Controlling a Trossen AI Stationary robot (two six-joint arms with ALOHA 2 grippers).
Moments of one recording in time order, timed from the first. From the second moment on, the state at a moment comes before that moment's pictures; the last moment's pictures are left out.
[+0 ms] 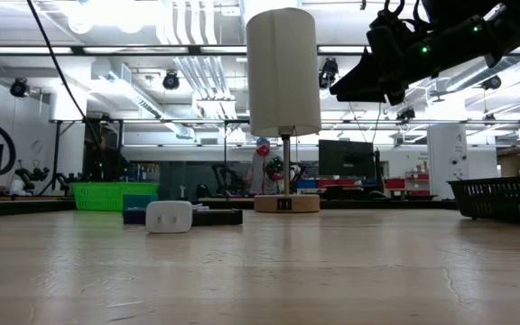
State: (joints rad) left arm -0.87 1.29 0.64 0.12 0.13 -1.15; right arm -0.07 1.10 0.47 0.37 0.39 0.10
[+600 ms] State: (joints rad) left arm -0.90 1.29 0.64 0.11 0.26 -1.10; right arm -0.07 1.10 0.47 0.37 0.39 0.10
